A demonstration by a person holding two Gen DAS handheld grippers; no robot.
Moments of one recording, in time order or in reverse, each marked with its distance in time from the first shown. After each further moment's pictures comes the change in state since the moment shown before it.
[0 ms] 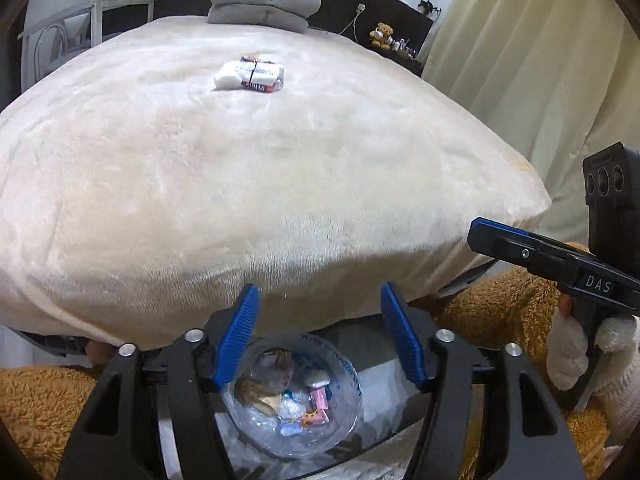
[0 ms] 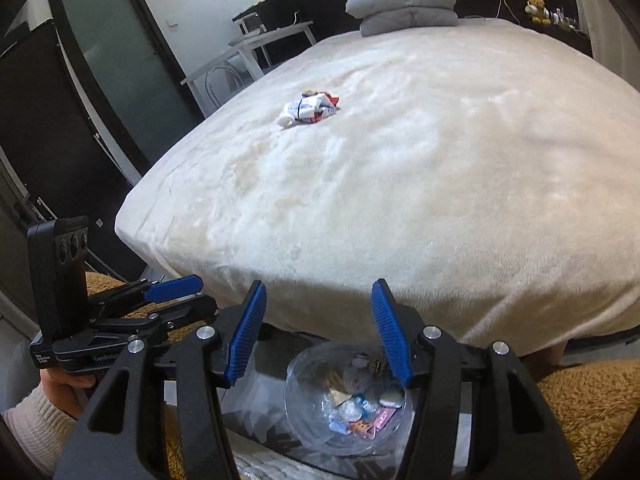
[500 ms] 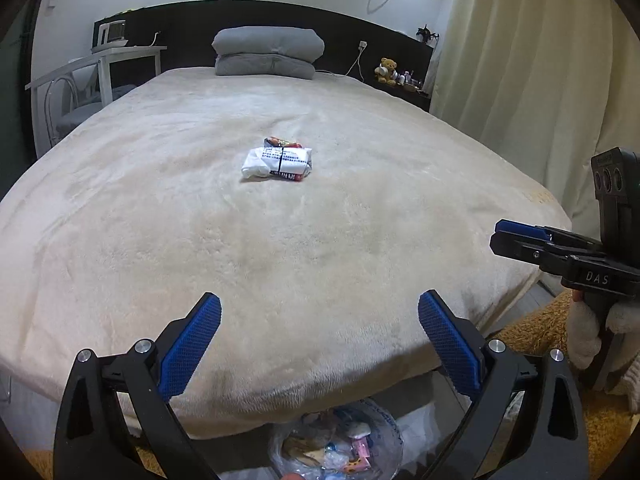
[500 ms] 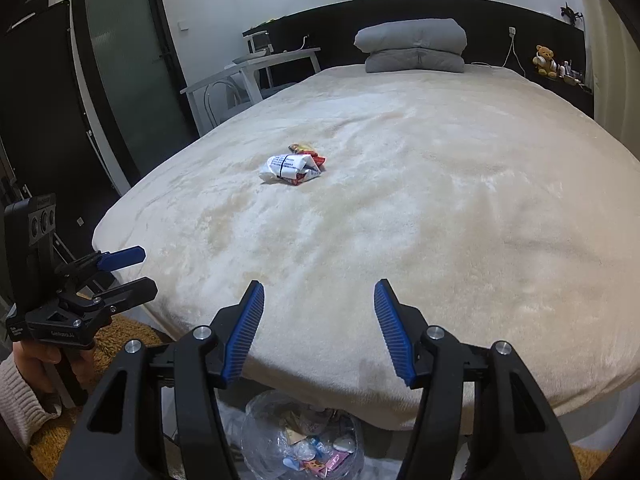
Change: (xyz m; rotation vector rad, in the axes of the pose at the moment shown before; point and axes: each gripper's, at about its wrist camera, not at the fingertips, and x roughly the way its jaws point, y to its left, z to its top) left arm -0.011 0.018 0.064 0.082 -0.135 0.075; right arm 0.007 -0.013 0.067 -0.114 -0.084 -0.060
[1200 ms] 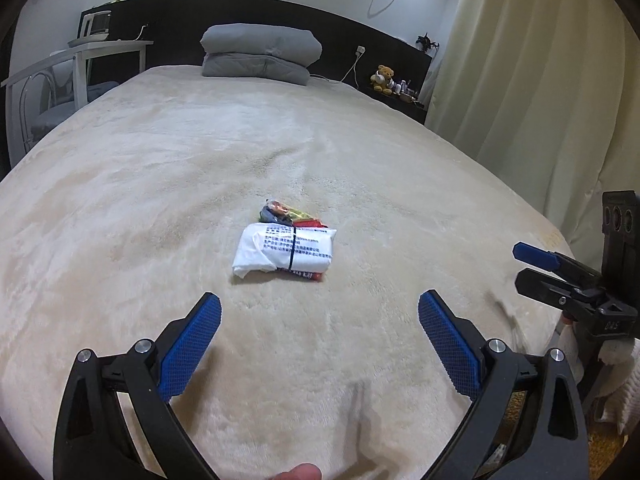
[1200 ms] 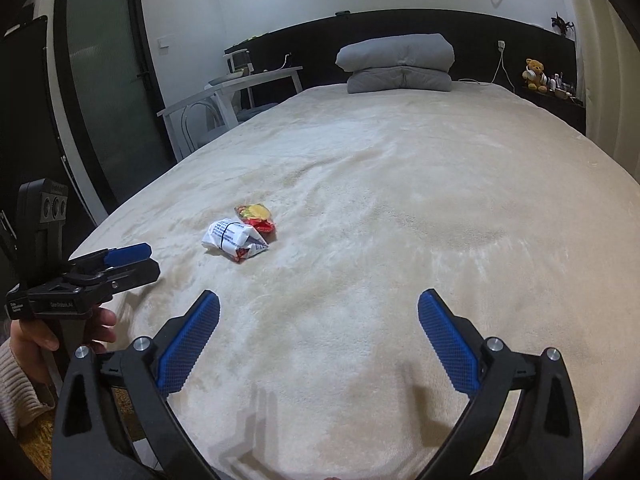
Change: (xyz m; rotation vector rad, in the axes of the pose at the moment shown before) left arm 0.092 0.043 0.095 -0.028 0.005 -0.059; right arm 0.057 -0.049 0.072 0.021 -0.050 -0.046
